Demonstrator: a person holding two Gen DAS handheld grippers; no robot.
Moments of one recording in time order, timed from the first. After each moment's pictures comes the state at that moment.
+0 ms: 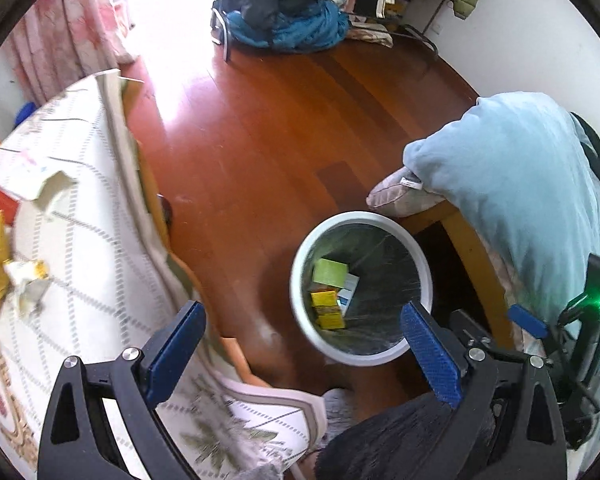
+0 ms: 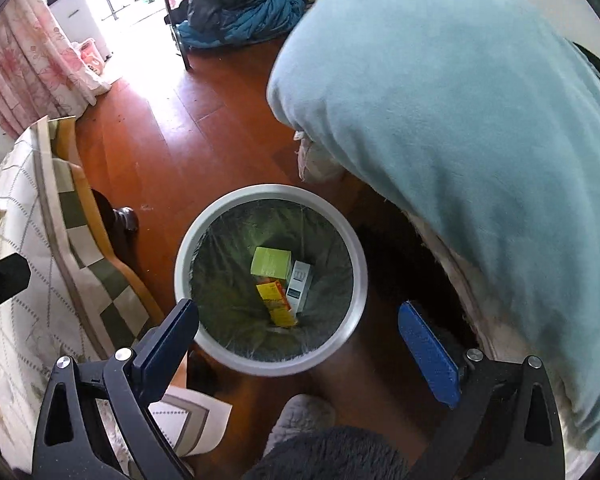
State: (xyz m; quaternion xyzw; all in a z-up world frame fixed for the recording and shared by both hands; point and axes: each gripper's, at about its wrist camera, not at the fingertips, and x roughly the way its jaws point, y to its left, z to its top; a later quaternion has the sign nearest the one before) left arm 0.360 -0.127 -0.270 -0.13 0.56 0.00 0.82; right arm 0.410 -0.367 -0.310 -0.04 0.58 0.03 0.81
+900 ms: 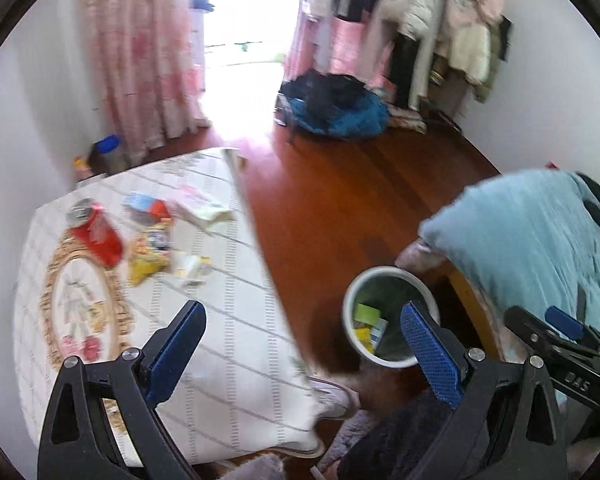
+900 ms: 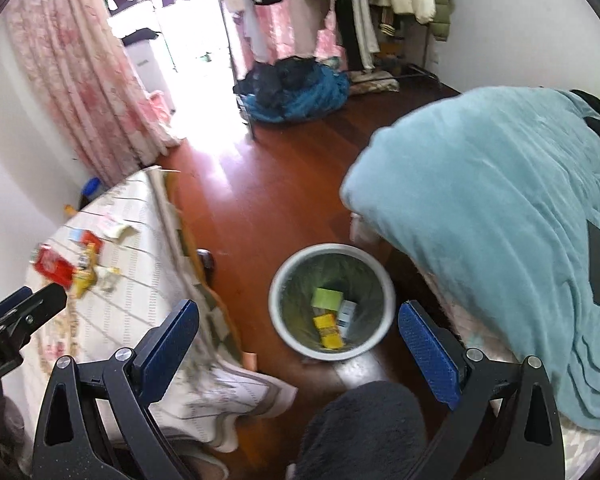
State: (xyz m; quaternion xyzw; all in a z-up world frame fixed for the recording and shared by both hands) left arm 0.217 -0.065 -0.130 -0.13 0.44 0.12 0.88; right arm 0.295 -0.334 -0.124 -0.01 0.48 0.12 0.87
